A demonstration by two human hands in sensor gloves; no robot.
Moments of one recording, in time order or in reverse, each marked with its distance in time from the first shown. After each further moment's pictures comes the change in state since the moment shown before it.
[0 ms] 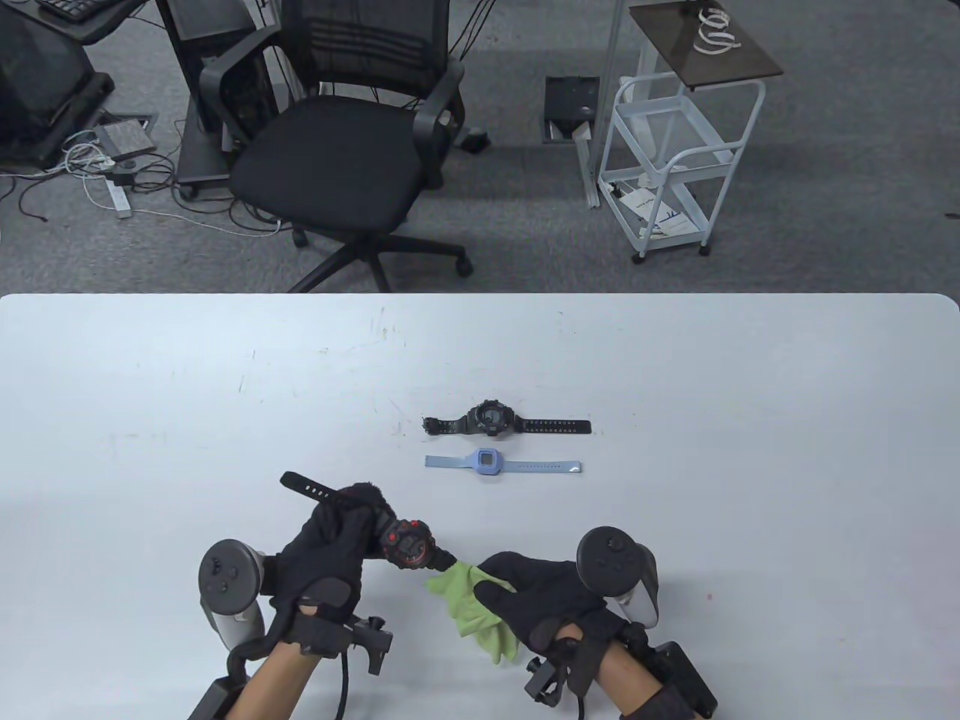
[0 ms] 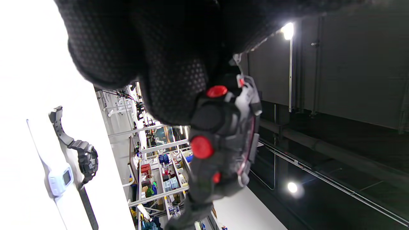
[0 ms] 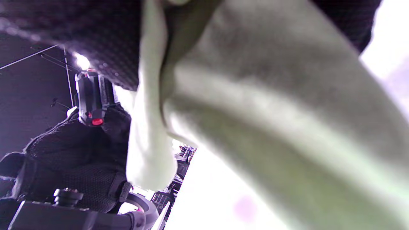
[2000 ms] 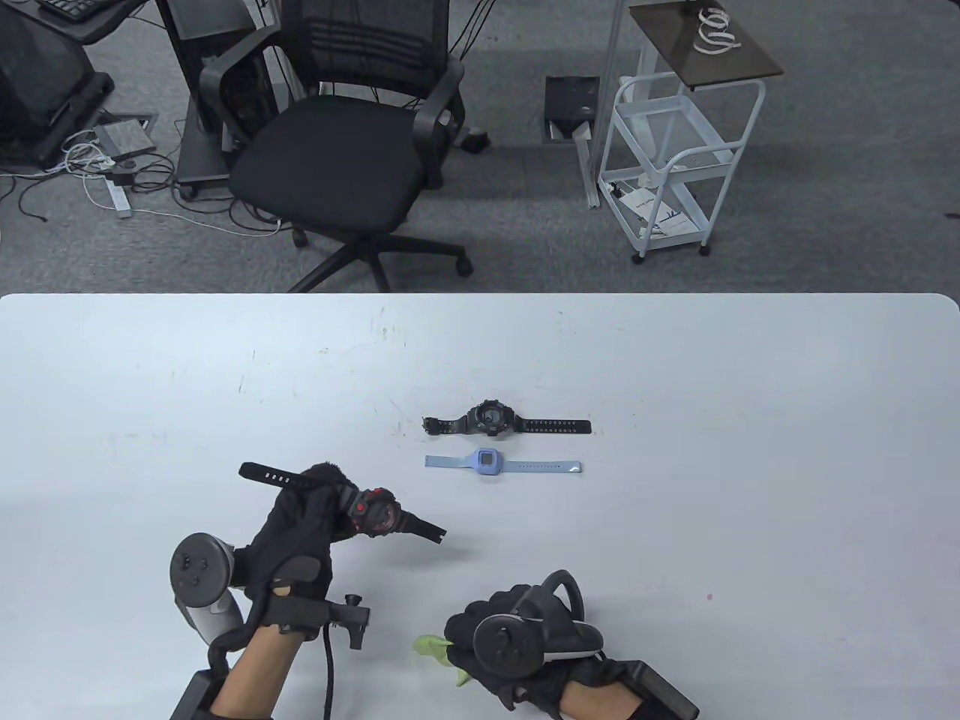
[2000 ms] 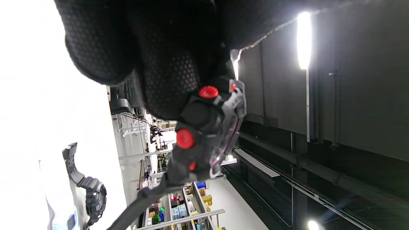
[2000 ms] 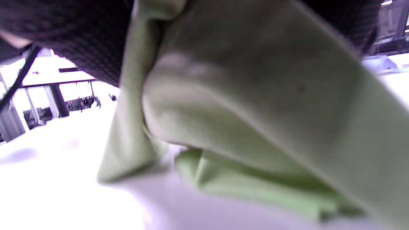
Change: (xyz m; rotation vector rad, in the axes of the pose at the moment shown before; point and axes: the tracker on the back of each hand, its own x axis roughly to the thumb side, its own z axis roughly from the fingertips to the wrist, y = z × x) left_hand -0.013 0.028 -0.007 0.129 0.086 0.036; right_hand 0.036 0.077 0.007 0.271 -0.324 0.941
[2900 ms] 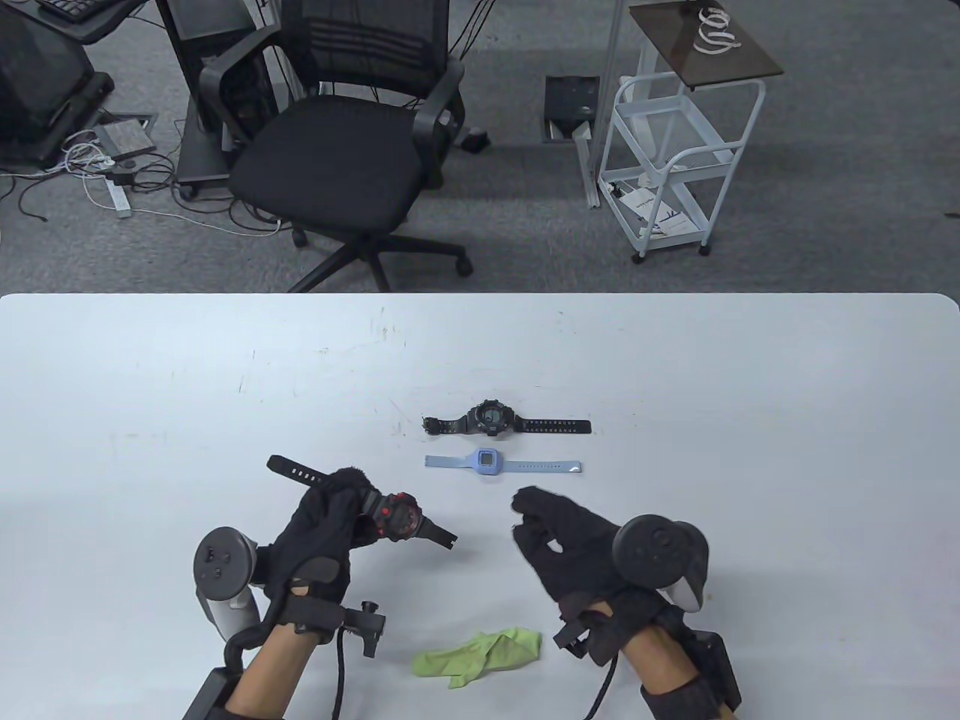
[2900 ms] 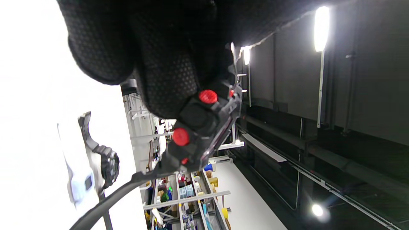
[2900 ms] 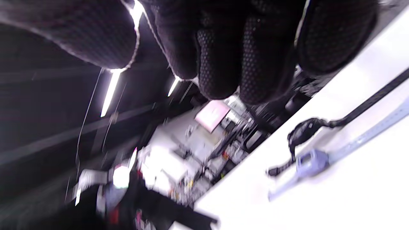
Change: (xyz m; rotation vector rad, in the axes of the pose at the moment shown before) left_hand 0.003 -0.031 0.000 -0.093 0.054 -0.002; right_hand -0.114 -0.087 0.061 -0.599 0.409 -0.702
